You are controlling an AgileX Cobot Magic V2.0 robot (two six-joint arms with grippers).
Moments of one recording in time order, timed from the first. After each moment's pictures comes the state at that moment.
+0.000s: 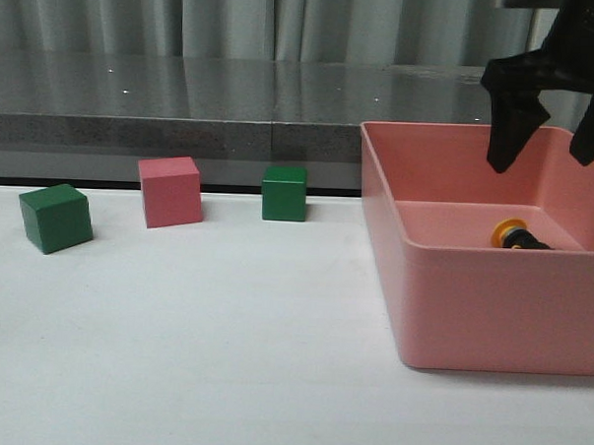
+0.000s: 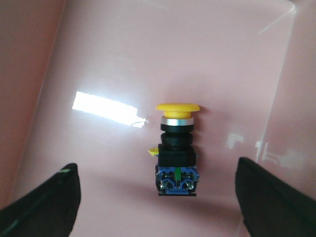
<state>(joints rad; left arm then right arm) -0.02 0.00 0.00 0.08 -0.01 0.02 0.17 1.74 -1.35 0.01 0.81 -0.07</state>
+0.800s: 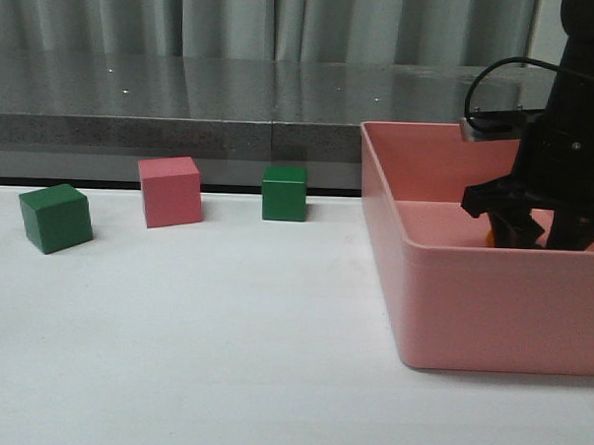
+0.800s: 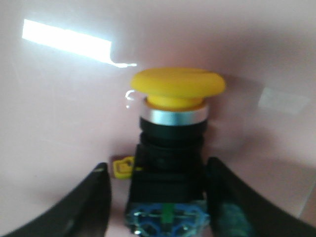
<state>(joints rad) -0.02 0.00 0.00 0.08 -0.01 0.02 0.17 1.98 -1.35 -0.02 0.82 -0.06</state>
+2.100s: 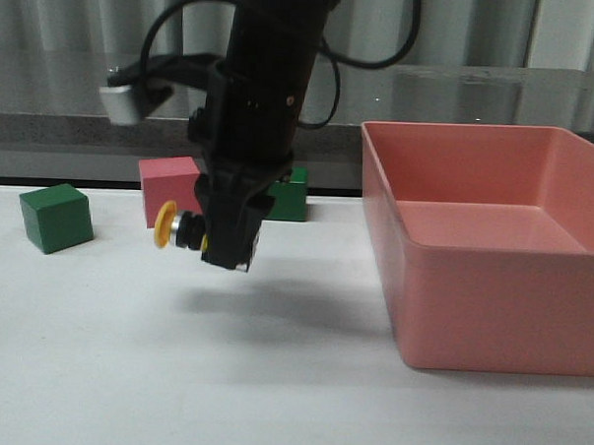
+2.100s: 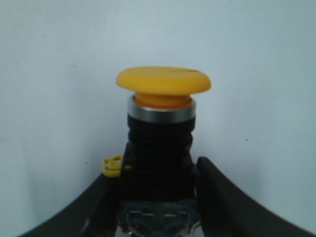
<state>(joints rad) -0.02 0.00 0.00 0.08 -0.01 0.02 0.70 2.17 -1.83 0.09 1.01 -0.82</state>
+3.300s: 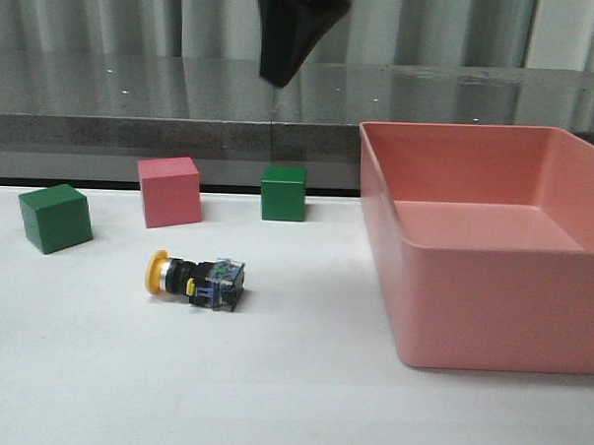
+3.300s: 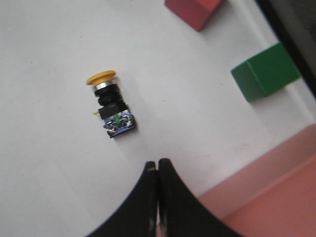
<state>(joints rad) -0.02 0.00 0.00 0.08 -0.01 0.02 0.60 1.90 -1.90 0.10 1.13 -0.39</state>
